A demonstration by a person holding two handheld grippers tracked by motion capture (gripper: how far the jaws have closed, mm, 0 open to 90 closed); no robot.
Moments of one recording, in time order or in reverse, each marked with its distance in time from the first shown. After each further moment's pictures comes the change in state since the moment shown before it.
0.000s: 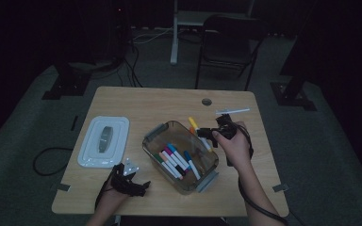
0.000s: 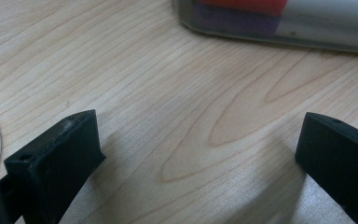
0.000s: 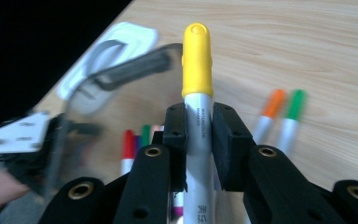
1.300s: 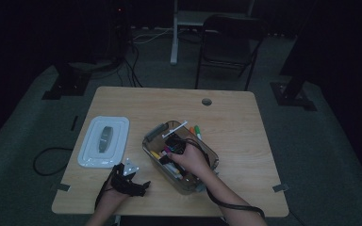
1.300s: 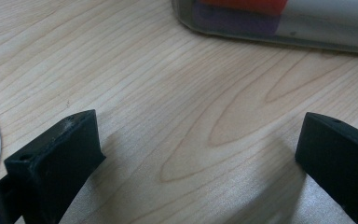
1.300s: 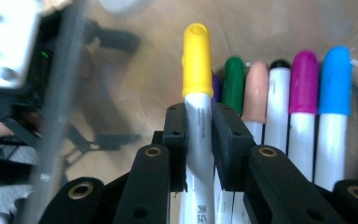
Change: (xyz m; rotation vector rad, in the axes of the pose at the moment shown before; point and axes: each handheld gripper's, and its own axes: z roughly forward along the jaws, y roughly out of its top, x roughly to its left) left arm 0.000 0.000 0.000 -0.001 0.000 0.000; right arm 0.069 -0.029 0.132 0.424 0.094 -0.151
